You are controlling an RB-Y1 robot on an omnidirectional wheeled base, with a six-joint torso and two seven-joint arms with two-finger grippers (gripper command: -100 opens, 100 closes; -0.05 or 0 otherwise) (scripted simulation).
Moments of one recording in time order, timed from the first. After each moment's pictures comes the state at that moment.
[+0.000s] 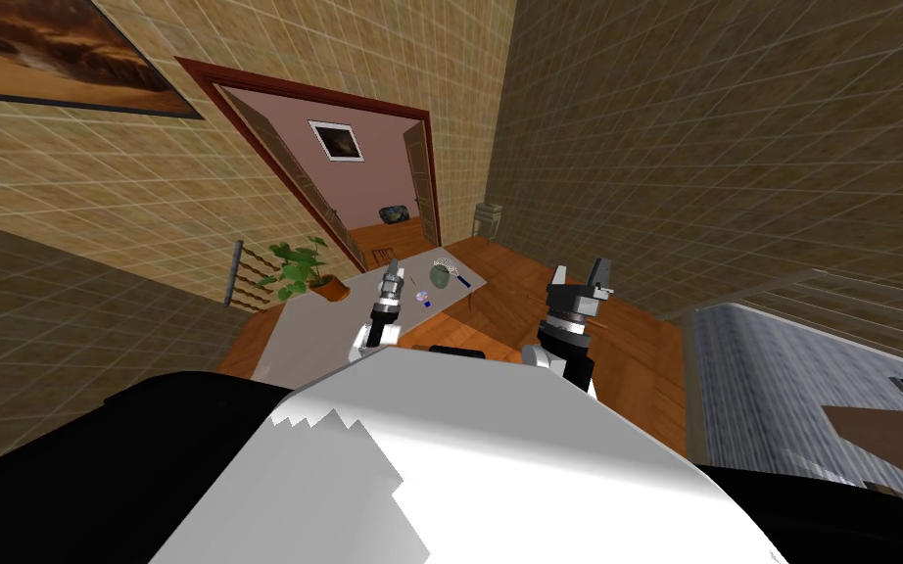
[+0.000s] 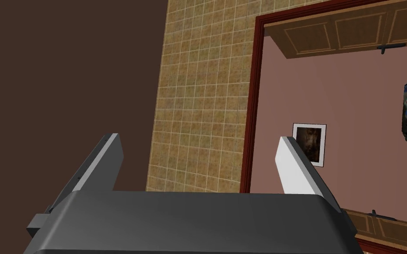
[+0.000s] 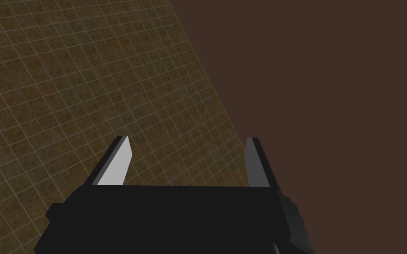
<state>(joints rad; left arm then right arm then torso) 0.39 0.11 0.04 -2.05 -0.21 -0.42 0.07 0.54 0.02 0.03 -2.33 -0.07 -0.49 0.00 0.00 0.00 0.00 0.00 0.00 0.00</state>
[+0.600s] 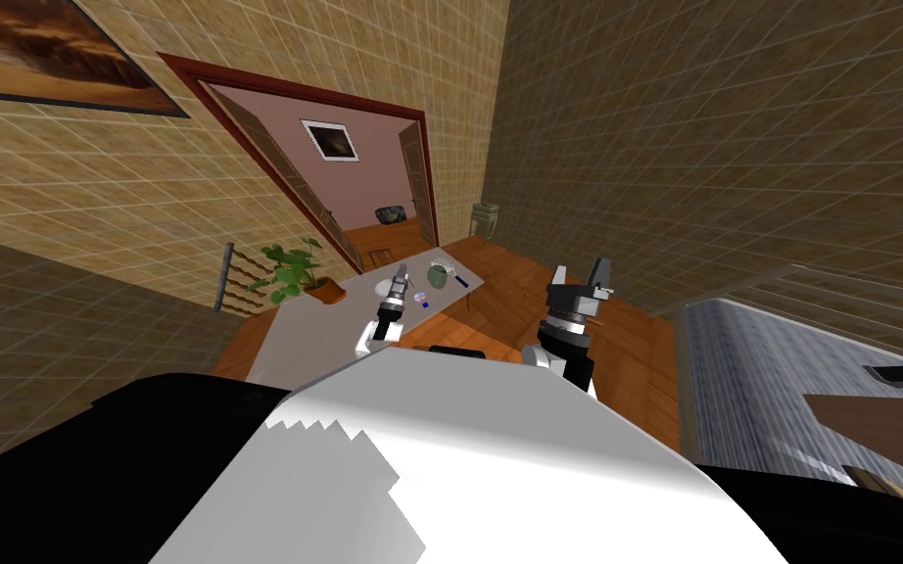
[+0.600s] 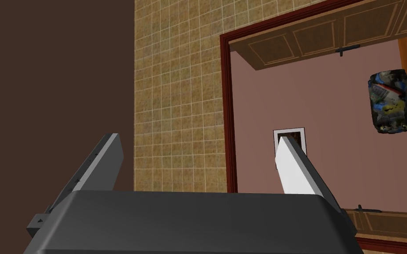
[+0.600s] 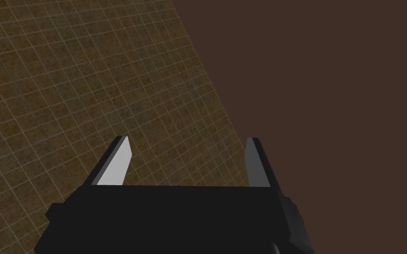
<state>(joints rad) 0.33 0.14 0.04 -1.91 -0.26 -0.35 0.04 0.54 0.02 0.03 -2.33 -0.07 -0.49 0.00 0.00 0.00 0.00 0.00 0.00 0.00</state>
